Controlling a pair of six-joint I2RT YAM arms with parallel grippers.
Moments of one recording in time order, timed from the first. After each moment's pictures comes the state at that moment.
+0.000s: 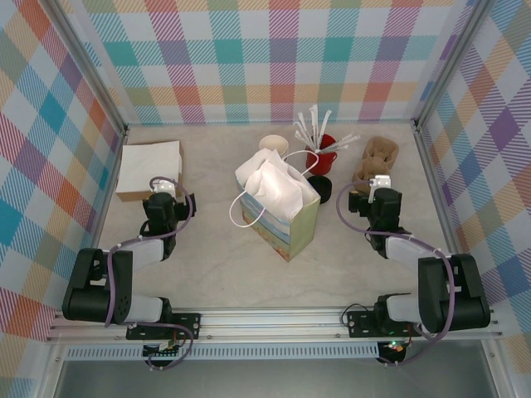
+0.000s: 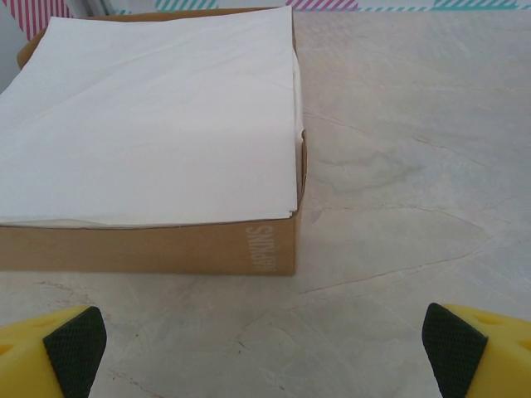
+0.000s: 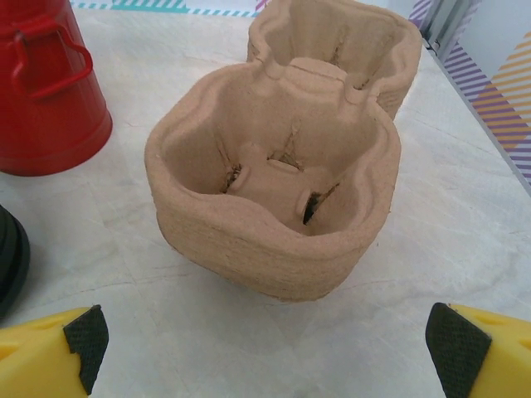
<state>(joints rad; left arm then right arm) -0.06 1.37 0.40 0.52 -0.24 -0.04 0.11 1.29 0.42 0.41 0.21 -0.01</state>
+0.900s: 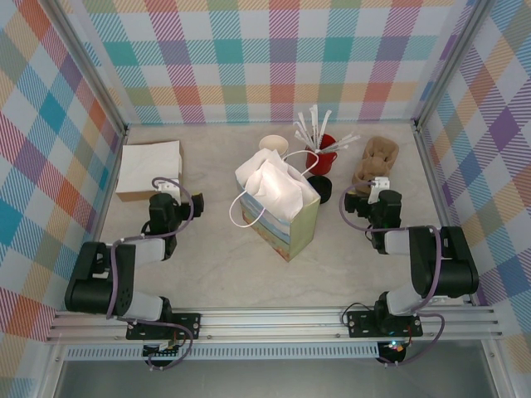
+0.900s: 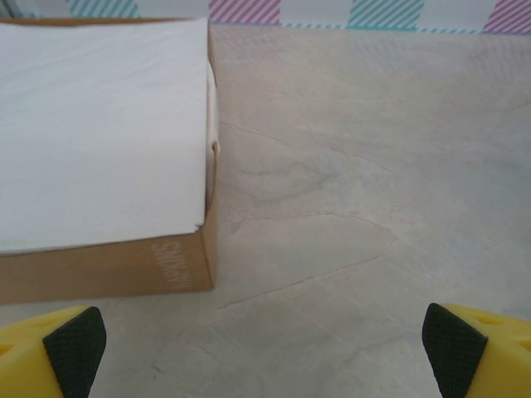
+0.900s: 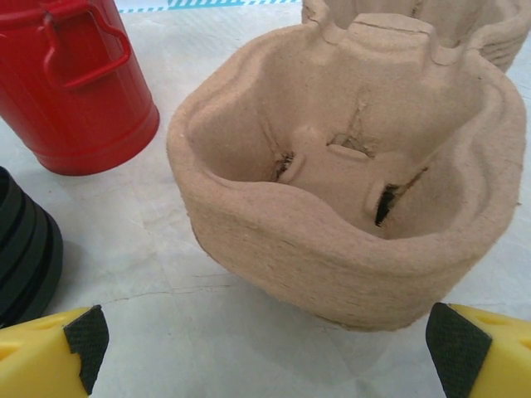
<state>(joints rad) -0.06 1.45 0.39 0.63 -0.06 -0.07 0.02 1.53 0.39 0.69 -0.03 0.04</state>
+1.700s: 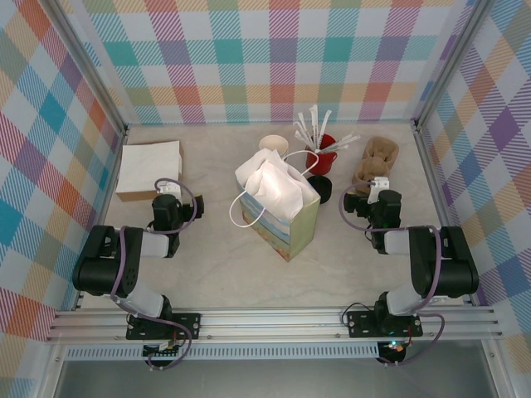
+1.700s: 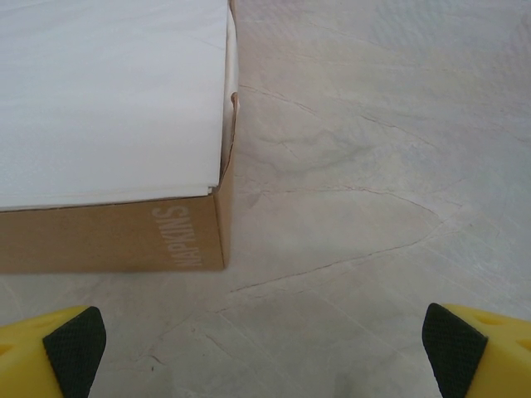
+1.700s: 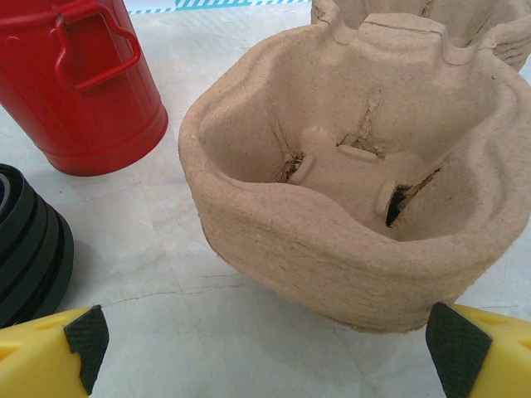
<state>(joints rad) -0.06 1.56 0.40 0.71 -0.12 -0.10 0.02 1.53 0.39 0.69 -0.04 0.04</state>
